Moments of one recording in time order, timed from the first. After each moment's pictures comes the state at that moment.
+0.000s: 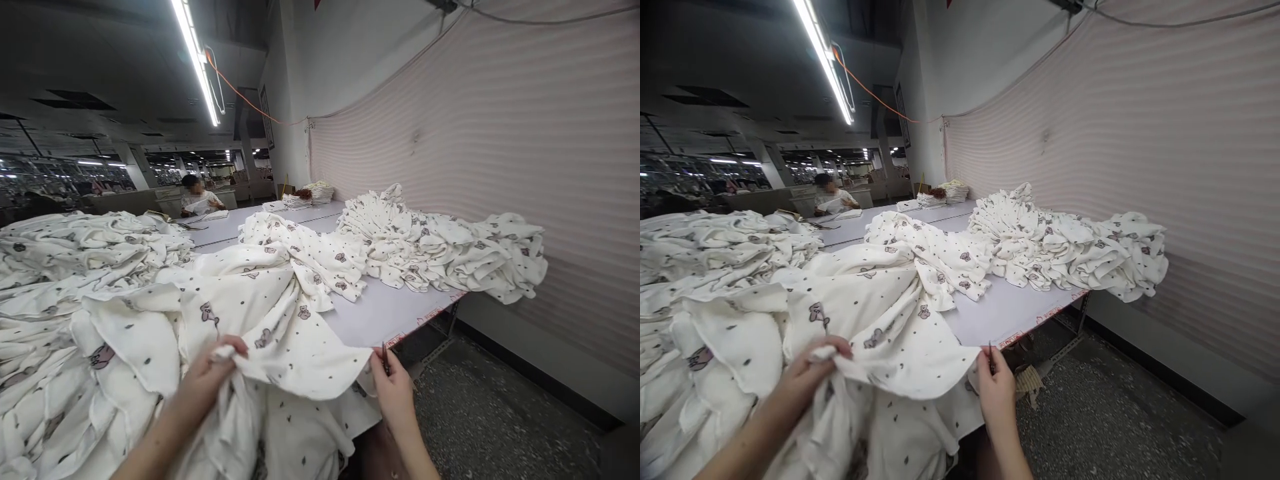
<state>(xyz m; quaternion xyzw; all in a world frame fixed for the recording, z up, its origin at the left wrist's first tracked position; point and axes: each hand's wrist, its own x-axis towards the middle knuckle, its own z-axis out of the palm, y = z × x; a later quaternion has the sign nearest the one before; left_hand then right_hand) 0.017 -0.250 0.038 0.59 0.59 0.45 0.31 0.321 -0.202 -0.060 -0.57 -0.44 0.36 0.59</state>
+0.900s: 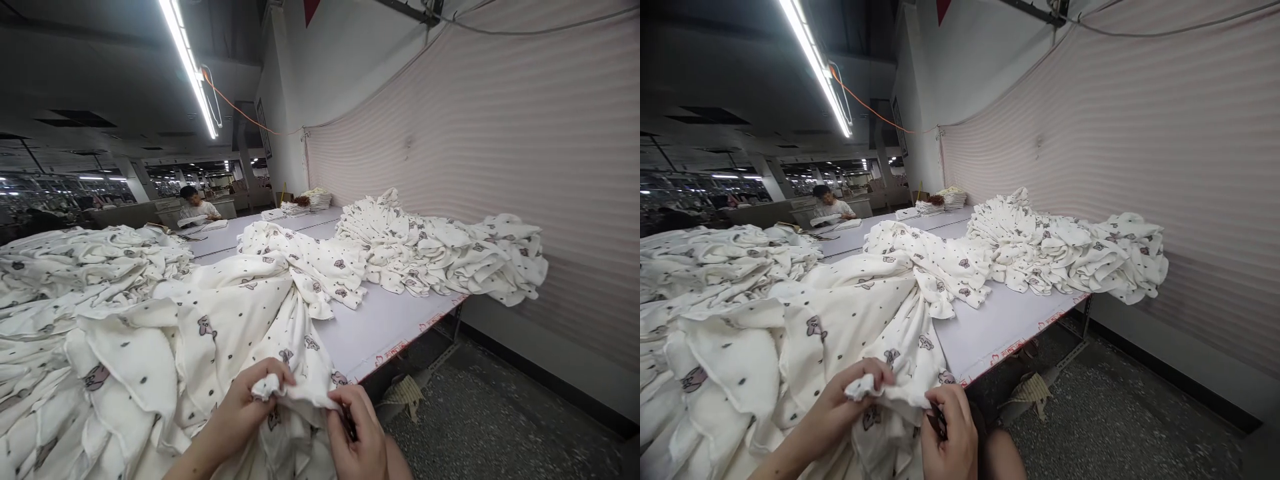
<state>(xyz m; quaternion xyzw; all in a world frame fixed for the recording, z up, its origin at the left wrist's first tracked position) 0.069 -0.249 0.039 0.73 0.48 0.35 0.33 0.251 -0.258 -0.052 -0.42 -0.61 0.23 0.63</state>
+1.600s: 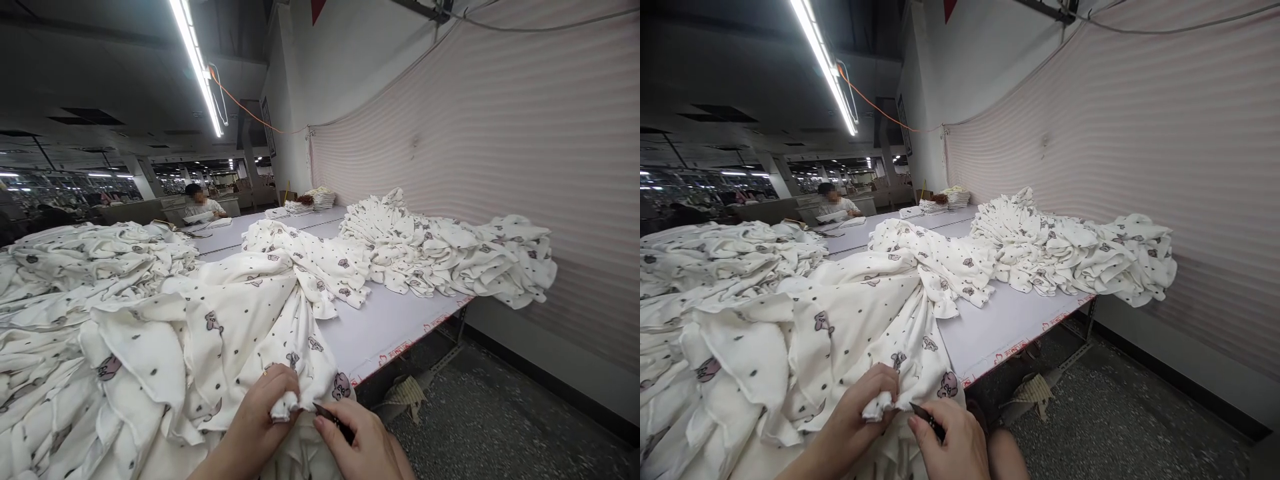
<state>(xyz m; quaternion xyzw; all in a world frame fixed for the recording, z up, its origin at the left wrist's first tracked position) 0.082 -0.260 0.018 0.79 0.46 0.34 0.21 0.270 -0.262 -0.031 -0.45 -0.74 0.30 0.40</state>
